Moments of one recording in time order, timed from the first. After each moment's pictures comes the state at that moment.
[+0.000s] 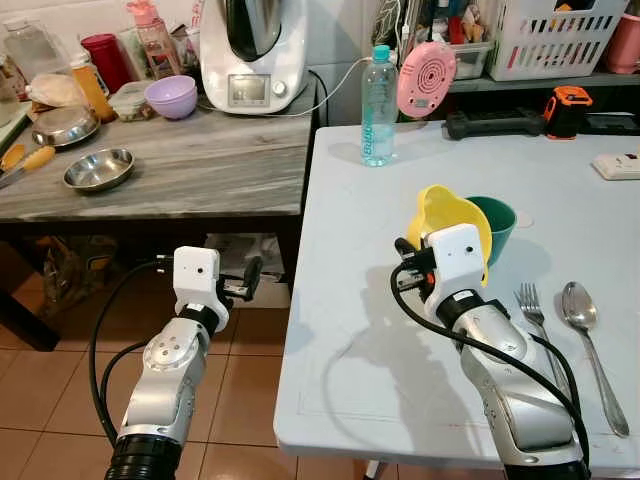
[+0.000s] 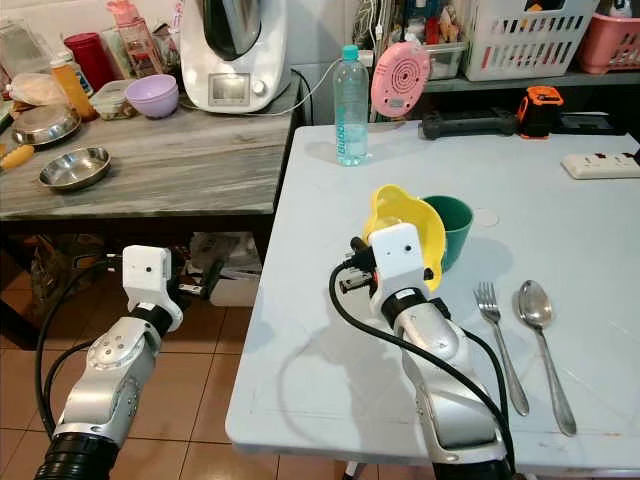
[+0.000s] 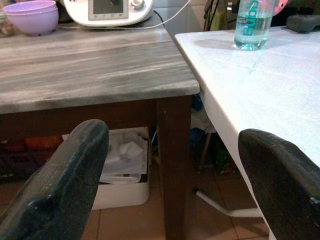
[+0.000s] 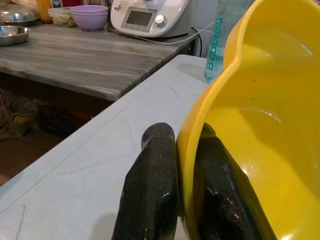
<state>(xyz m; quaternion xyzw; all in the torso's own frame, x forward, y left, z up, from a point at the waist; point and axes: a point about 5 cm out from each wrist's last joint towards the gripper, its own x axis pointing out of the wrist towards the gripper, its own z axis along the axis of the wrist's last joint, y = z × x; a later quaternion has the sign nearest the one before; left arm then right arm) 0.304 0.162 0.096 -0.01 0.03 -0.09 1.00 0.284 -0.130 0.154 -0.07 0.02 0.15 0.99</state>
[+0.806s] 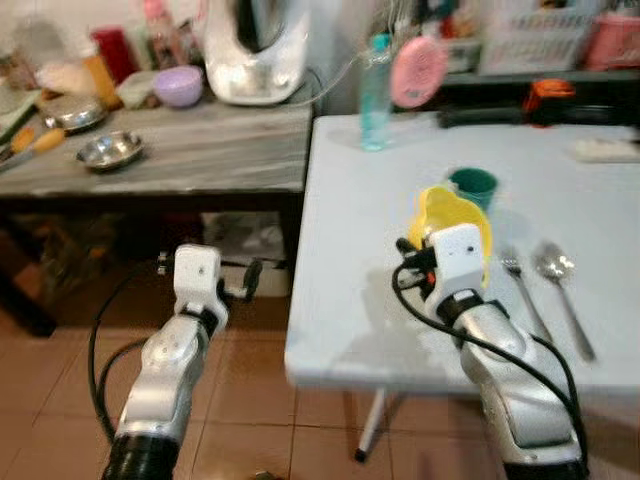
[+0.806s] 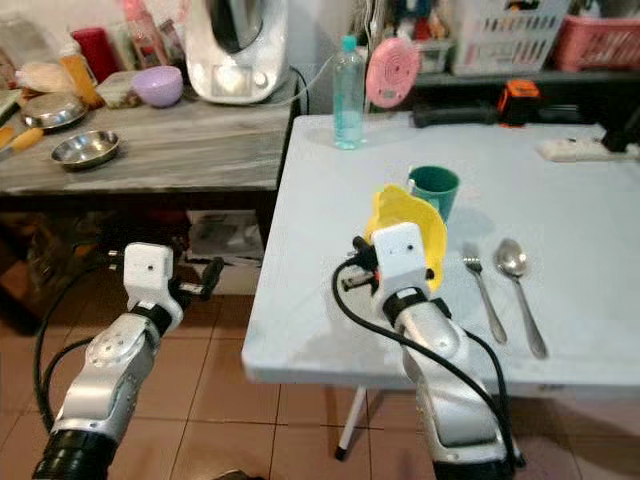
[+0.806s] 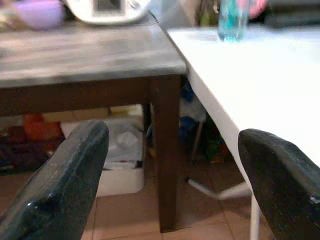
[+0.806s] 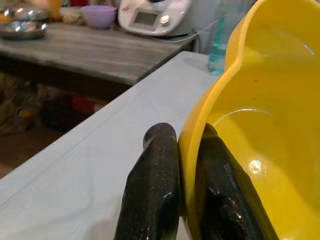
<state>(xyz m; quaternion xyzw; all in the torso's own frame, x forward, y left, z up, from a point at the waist) 0.310 0.157 0.102 0.00 0.03 -0.11 0.99 0.285 -0.138 0.151 -0.07 0.02 0.13 0.99</state>
